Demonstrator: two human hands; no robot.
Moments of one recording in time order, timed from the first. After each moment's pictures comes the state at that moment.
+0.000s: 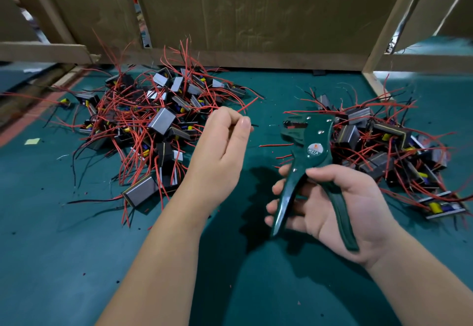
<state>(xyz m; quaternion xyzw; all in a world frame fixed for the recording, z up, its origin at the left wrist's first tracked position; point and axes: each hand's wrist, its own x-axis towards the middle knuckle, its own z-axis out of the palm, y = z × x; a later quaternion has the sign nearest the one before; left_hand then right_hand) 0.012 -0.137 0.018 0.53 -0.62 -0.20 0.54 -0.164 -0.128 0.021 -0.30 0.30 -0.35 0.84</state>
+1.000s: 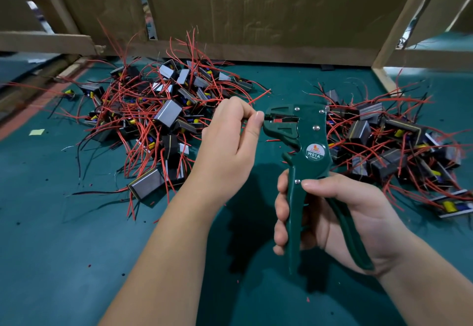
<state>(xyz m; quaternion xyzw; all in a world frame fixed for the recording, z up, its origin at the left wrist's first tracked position) 0.013 -0.136 0.019 0.55 -0.65 -0.15 0.51 -0.160 -0.116 0.023 -0.40 0.25 -0.27 0.84</state>
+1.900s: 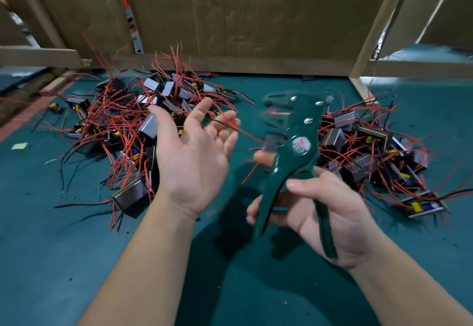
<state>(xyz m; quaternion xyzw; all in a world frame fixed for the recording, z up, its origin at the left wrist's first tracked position) 0.011 -0.143 0.033 0.27 -0.26 -0.59 0.71 -0.161 -0.121 0.016 -0.40 0.22 -0.41 0.79</state>
